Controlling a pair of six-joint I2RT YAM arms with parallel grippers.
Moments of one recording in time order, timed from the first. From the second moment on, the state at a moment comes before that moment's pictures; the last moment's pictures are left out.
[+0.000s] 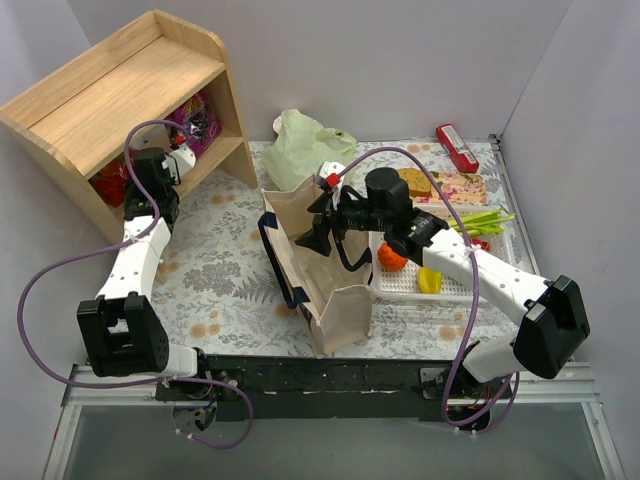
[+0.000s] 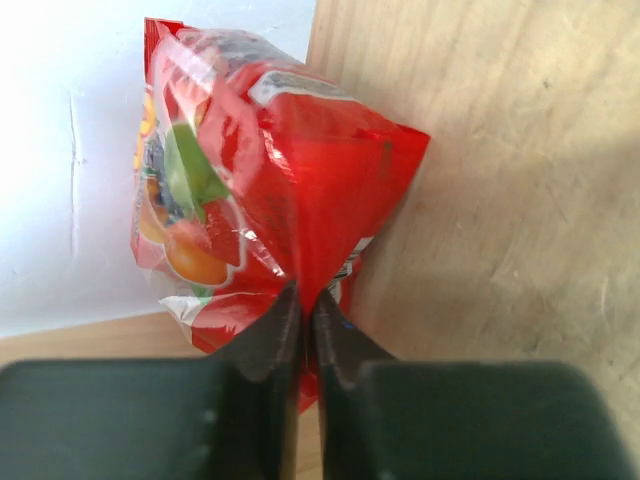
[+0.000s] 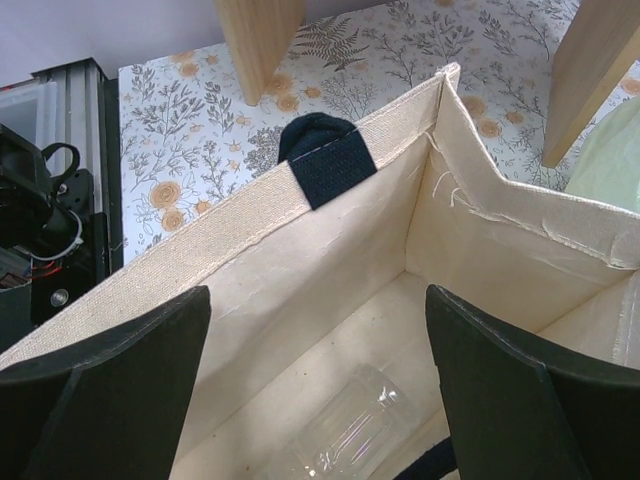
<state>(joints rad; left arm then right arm) 0.09 1.39 1.14 -0.17 -0.49 0.99 0.77 1.41 1.17 0.00 -0.56 -0.06</state>
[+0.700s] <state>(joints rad) -0.18 1.25 1.12 -0.45 -0.53 0.80 0.77 1.40 1.13 0.04 -0.56 -0.06</state>
